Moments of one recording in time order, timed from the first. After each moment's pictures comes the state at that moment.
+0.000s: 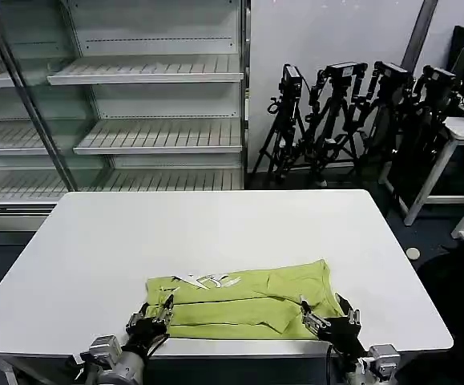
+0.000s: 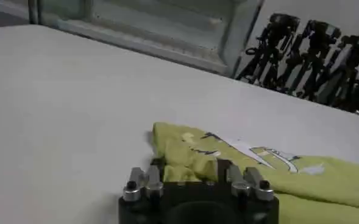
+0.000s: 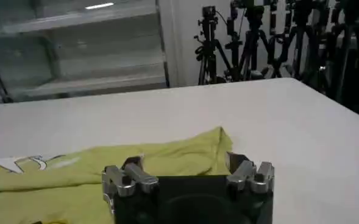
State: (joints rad) left arm 1.53 -1.21 -0.36 -2.16 -0.65 0.37 -0.39; right arm -1.64 1.14 0.43 2.30 0.48 -0.35 0.26
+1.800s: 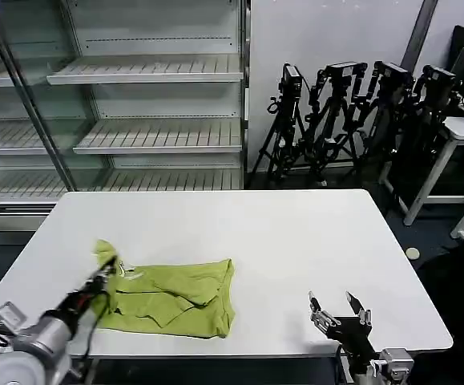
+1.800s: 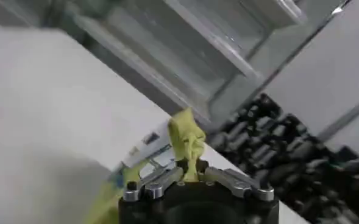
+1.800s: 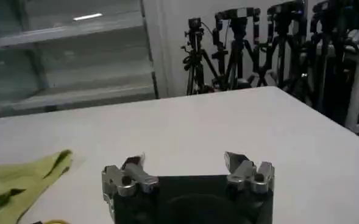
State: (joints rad) left arm 1.50 -1.10 -0.75 -2.26 -1.39 0.45 -0.33; right arm -1.69 1.14 0.49 2.33 0.51 -0.31 0.29
